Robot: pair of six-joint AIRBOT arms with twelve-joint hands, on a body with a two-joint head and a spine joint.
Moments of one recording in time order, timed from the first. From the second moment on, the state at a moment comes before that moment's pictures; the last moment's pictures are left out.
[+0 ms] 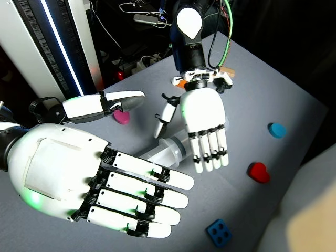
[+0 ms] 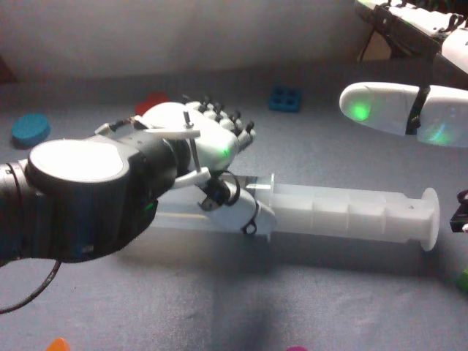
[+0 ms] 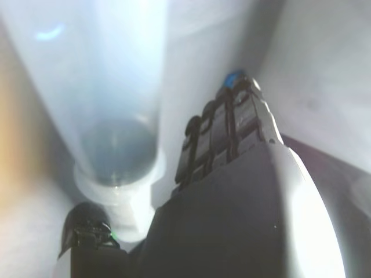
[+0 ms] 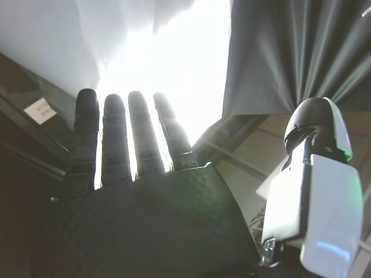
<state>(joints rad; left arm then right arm) 0.46 -1.22 1.00 1.48 0.58 -0.31 -0.72 -0.86 0.87 0.42 0.78 -0.94</state>
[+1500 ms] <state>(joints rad) 0.29 -0.99 0.67 1.54 1.01 -0.39 -0.67 -0.74 0.69 0.42 0.79 -1.05</state>
